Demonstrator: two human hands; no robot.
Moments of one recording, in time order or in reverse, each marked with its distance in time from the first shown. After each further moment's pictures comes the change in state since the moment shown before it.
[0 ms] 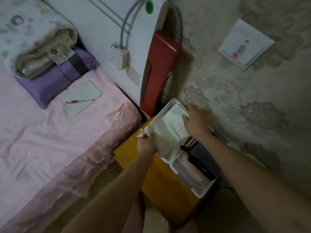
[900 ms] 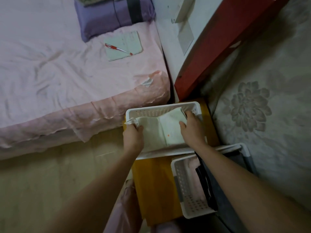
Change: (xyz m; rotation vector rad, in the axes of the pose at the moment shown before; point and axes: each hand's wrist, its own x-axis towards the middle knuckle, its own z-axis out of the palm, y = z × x) left_hand 0.053 -0.087 -0.034 0.418 0.543 0.112; right_hand 0.034 0.035 0.133 0.005 -0.340 -0.284
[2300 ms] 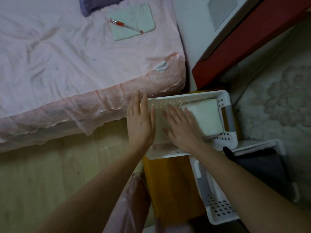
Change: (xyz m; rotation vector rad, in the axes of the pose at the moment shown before) left_hand 0.055 -0.049 0.002 0.248 0.255 0.634; right_hand 0.007 -0.010 0.102 -0.624 -0.247 -0.540
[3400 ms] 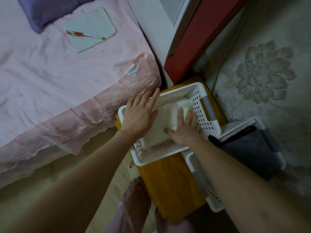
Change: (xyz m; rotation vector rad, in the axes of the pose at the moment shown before) left_hand 0.057 0.018 0.023 0.355 -0.369 0.589; right_hand -0.019 0.030 0.004 0.504 -0.328 0.729
